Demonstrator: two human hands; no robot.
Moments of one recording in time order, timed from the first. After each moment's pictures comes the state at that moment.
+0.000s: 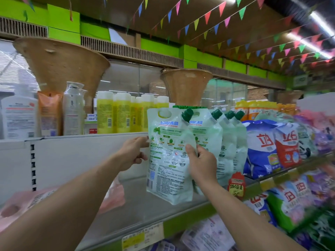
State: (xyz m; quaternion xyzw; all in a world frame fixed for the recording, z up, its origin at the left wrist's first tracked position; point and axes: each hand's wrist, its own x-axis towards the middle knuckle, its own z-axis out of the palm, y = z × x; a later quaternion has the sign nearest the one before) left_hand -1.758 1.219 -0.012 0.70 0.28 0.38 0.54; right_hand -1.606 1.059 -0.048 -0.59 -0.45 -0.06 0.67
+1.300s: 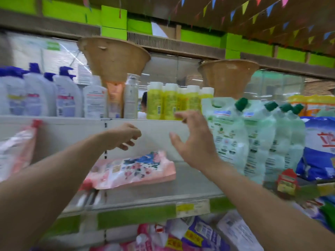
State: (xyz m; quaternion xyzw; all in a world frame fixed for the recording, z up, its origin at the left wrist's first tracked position) left_hand -1.944 1.215 0.002 0.73 0.48 0.34 0.35; right_hand -1.749 1.061 -0.015 -0.41 -0.68 -0.27 0.54
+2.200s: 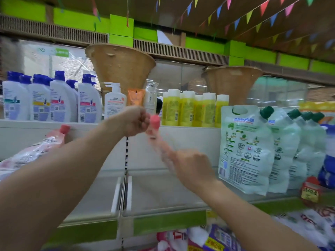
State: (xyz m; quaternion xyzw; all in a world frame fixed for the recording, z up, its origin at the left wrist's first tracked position) left_hand -1.981 1.189 0.061 0.55 0.34 0.48 0.59; right_hand -1.816 1.086 -0.053 -0.55 -0.68 -0.40 0.26
